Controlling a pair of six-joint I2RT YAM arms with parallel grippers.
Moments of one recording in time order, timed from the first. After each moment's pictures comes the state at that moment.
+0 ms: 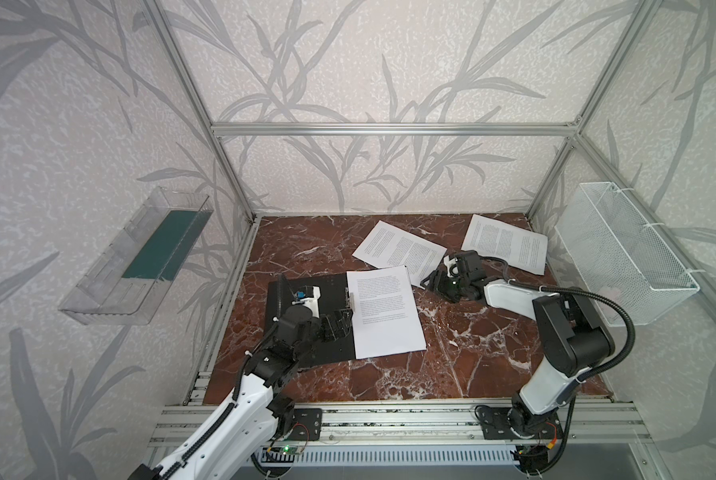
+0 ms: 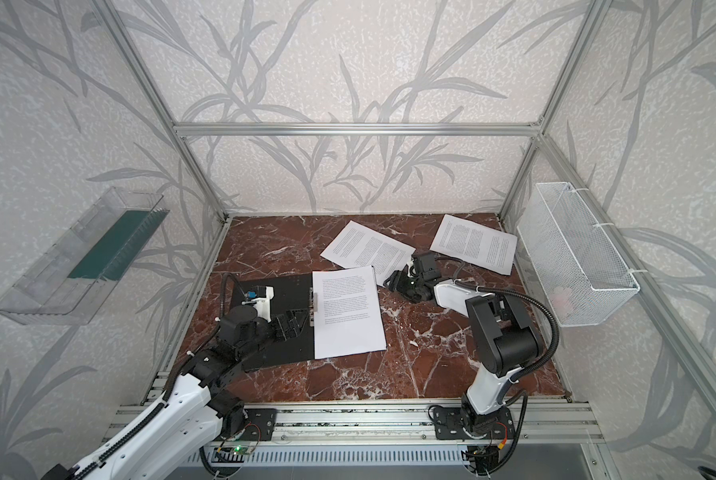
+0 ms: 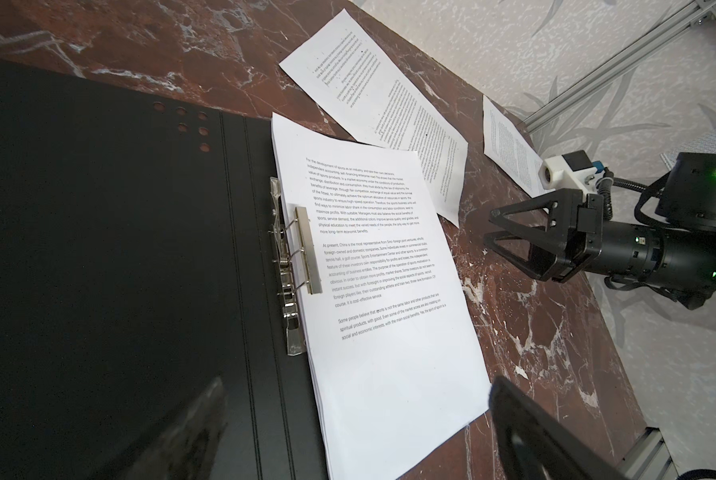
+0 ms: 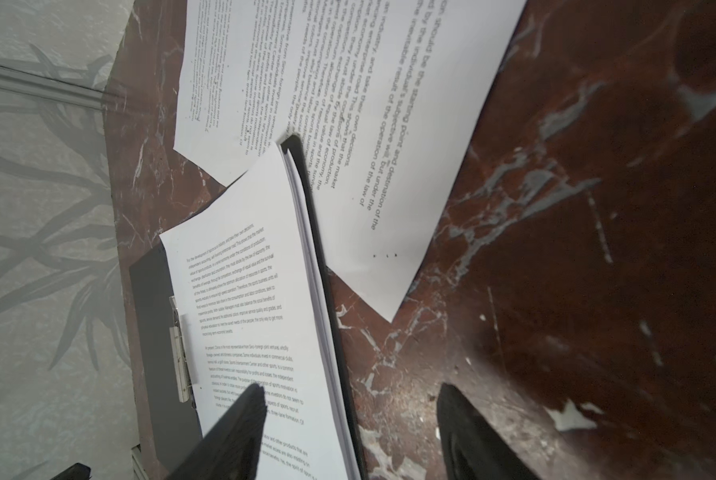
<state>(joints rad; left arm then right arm) -0.43 0.68 0.35 -0.20 0.10 -0.64 0.32 1.74 0.89 0.02 -0.42 0.80</state>
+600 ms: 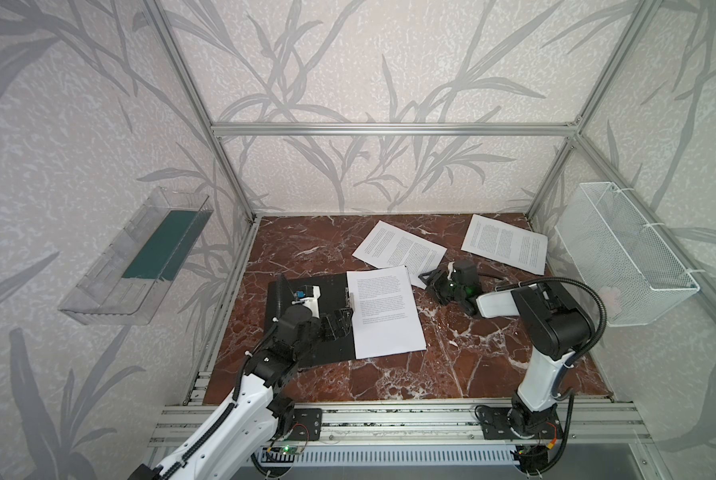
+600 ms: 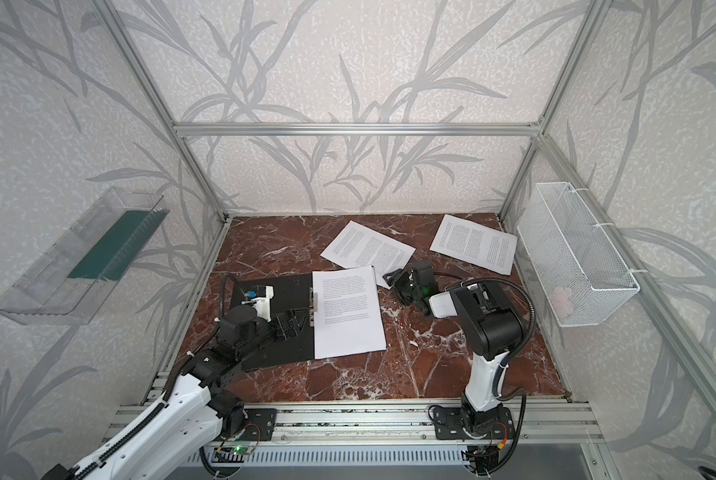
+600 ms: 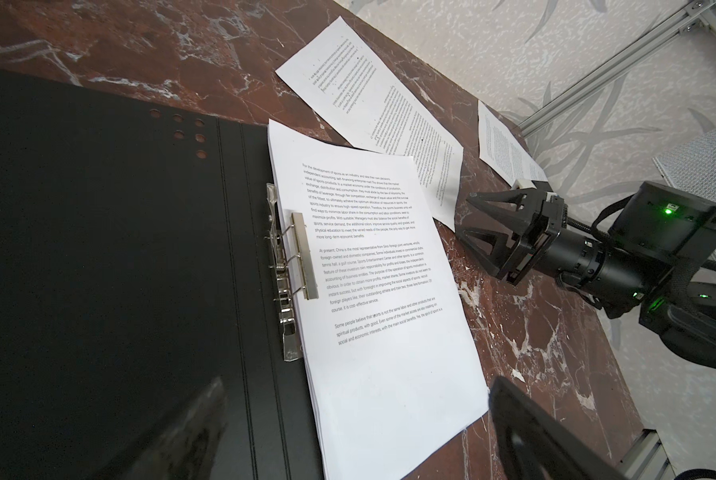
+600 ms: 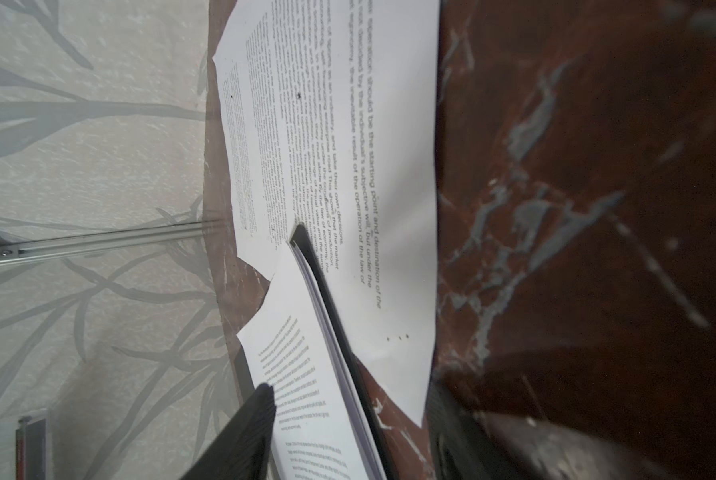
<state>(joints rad) -0.43 0.68 0.35 -0.18 0.10 -0.64 0.34 1.88 0.76 0.54 -0.35 1.25</state>
